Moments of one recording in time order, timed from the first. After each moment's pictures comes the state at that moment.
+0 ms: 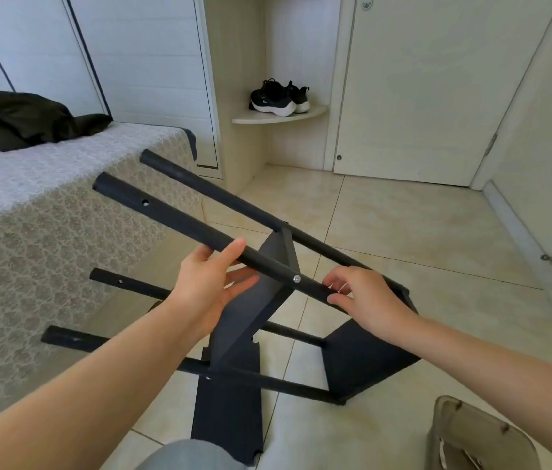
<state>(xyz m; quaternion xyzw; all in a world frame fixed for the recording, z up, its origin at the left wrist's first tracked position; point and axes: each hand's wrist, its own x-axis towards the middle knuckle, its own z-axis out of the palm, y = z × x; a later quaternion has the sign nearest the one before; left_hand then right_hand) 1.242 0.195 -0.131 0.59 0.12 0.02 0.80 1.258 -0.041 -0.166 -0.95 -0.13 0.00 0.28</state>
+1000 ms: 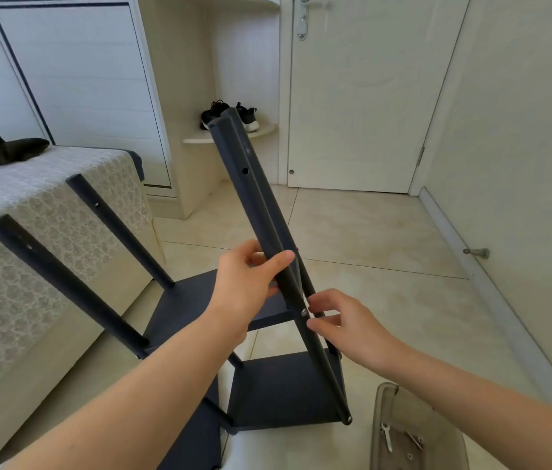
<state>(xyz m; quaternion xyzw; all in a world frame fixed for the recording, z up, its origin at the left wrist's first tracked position) 1.223 0.070 -0.103 0.70 -0.03 0.03 0.71 1.185 -0.099 -0.143 -0.90 -0.02 0.04 0.44</state>
